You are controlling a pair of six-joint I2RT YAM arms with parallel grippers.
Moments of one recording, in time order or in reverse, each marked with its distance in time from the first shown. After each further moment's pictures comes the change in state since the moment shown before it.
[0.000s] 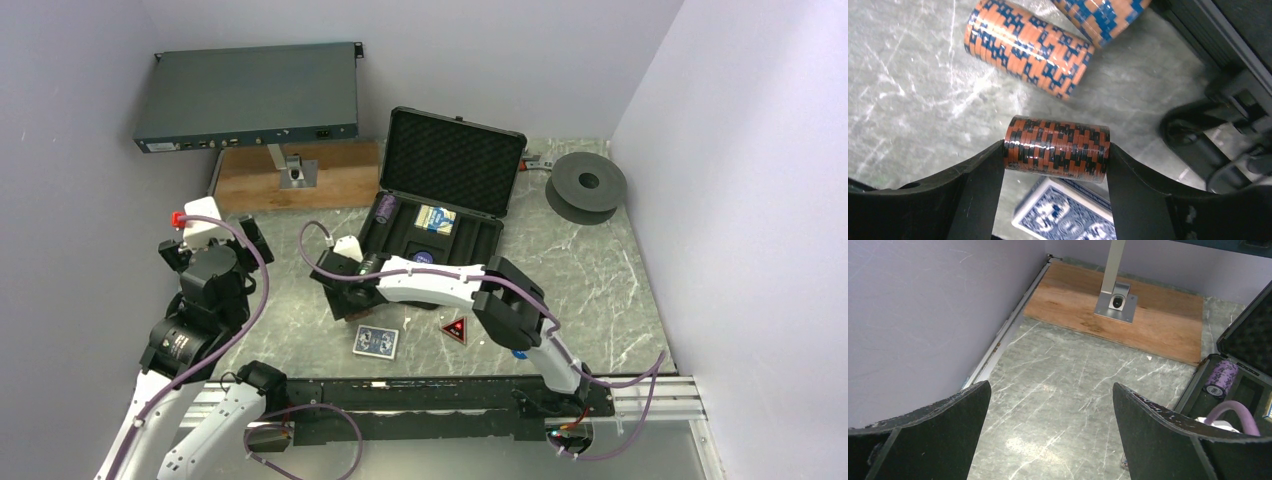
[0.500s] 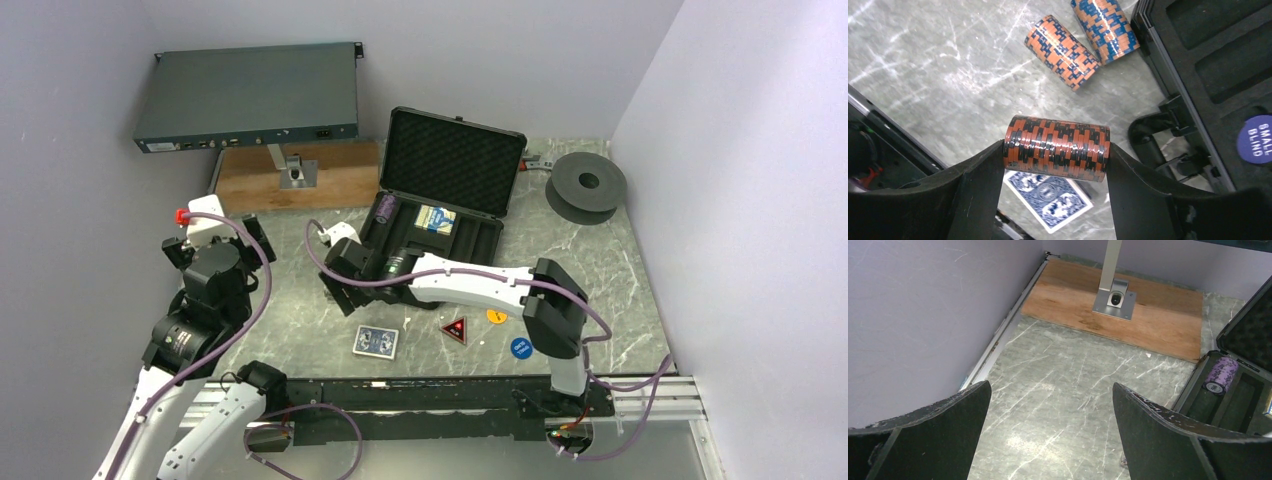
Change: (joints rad) left arm 0.000 0.018 0.000 0.004 0.009 0.000; right arm 0.000 -0.261 -0.177 0.148 -0.050 -0.312
